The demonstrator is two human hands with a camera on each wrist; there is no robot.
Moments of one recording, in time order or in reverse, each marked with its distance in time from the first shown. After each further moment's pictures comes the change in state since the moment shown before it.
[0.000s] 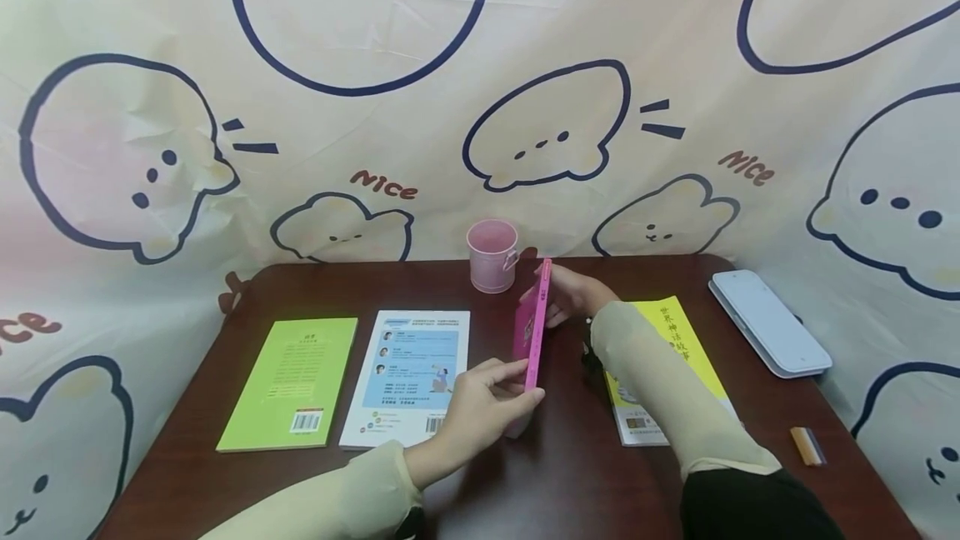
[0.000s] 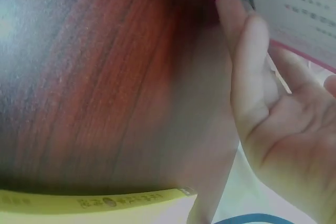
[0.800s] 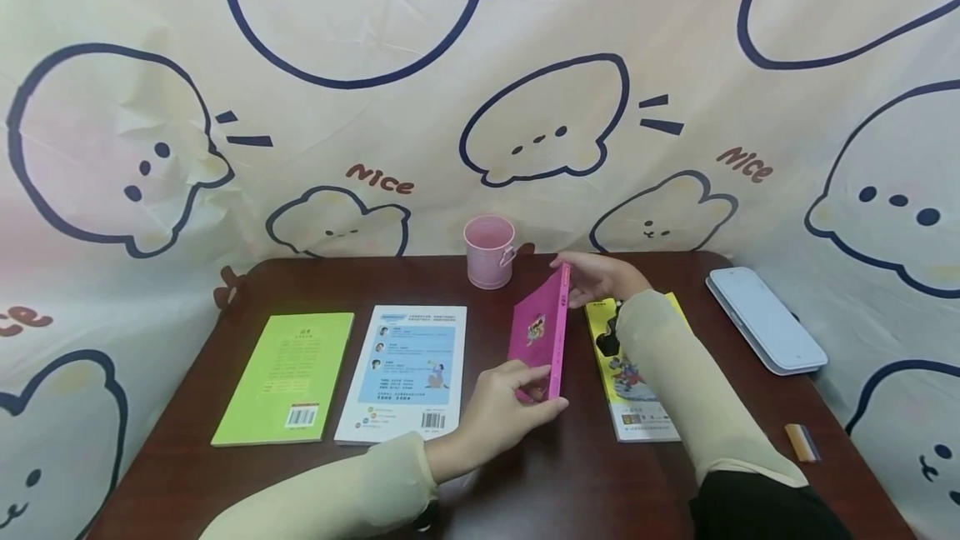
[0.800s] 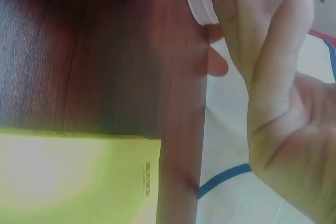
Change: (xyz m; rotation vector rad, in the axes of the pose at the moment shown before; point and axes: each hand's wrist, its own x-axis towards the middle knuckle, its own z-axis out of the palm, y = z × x) left_hand 0.004 0.000 0.019 0.199 -0.086 0.163; right_hand -0.031 -0.008 -0.042 0.038 -0.100 0.017
